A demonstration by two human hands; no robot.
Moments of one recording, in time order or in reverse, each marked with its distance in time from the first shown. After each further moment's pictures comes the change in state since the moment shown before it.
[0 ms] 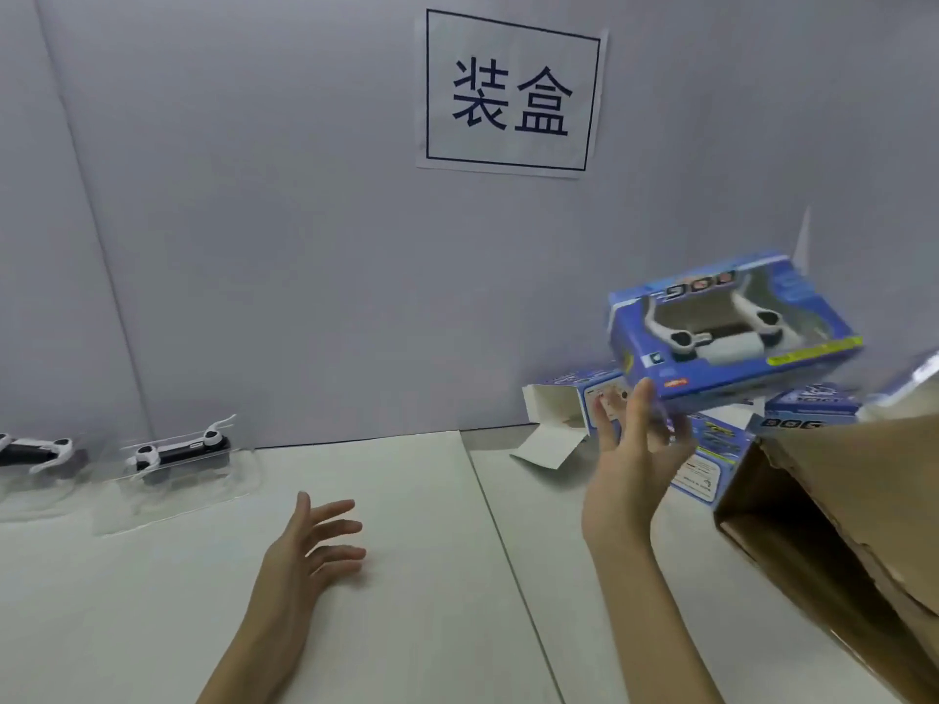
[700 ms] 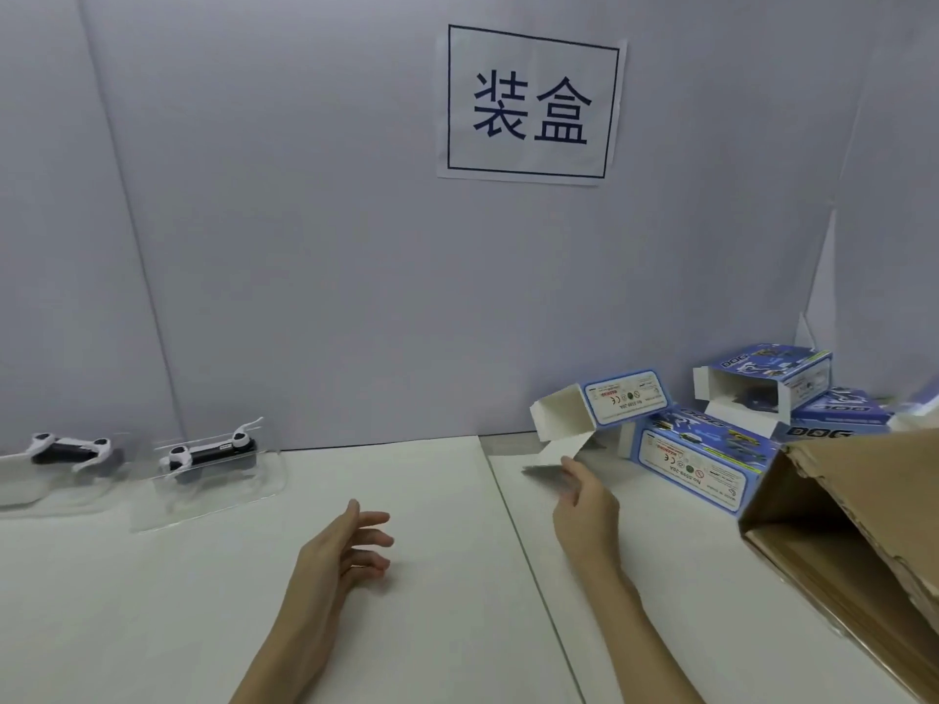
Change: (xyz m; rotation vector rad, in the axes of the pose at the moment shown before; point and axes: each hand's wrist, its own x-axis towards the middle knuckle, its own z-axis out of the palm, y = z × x) left_hand 0.001 -0.003 0.002 0.079 -0.032 0.010; right_hand 0.004 0.077 -0.065 -1.297 -0.382 -0.005
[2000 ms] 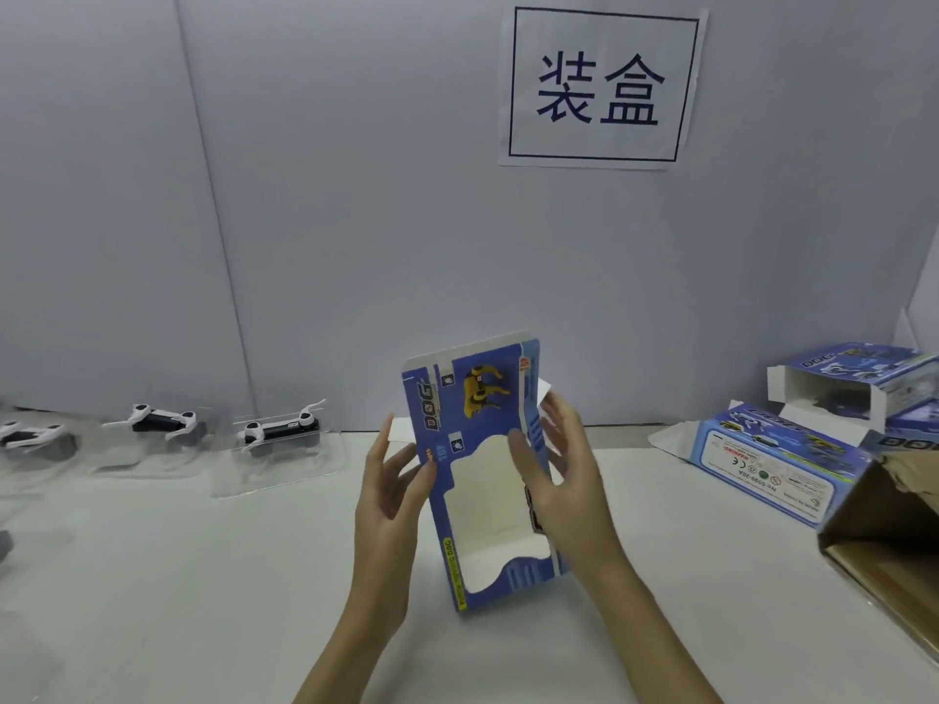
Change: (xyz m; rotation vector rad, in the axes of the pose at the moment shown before) left_hand -0.024 0.031 0.033 -0.040 0.090 0.424; right_hand -0.063 -0.105 0.008 0.509 -0.357 -0.277
